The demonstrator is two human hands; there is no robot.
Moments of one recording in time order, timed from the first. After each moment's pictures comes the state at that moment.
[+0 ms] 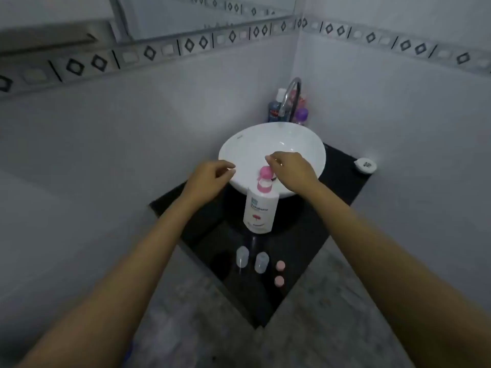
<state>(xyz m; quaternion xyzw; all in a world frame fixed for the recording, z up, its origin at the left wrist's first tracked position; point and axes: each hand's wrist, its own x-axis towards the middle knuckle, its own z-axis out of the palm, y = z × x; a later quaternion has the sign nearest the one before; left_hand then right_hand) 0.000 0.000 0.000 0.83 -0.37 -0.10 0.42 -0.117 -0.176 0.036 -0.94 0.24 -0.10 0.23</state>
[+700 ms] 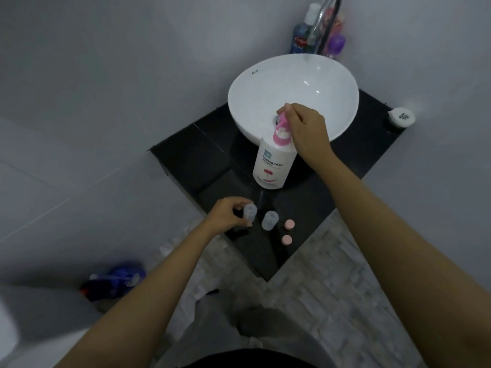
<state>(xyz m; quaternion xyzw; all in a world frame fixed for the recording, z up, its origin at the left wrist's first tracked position) -0.068 0.030 -0.171 0.79 -0.29 -0.36 0.40 -0.101 -0.174 -0.016 -0.84 0.25 -0.22 0.43</state>
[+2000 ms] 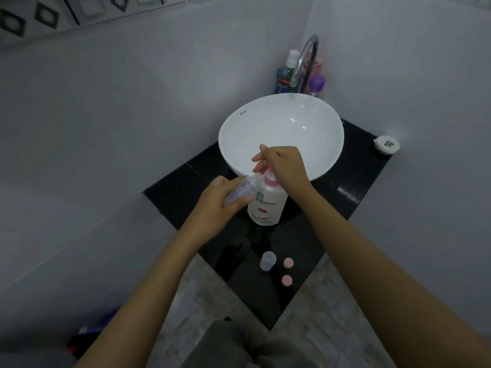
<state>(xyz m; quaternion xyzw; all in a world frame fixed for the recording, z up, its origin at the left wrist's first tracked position) -0.032 0.003 -0.032 0.80 -0.40 -0.18 0.42 -0.078 -0.171 -0.011 -0.76 0.27 -0.18 0.57</state>
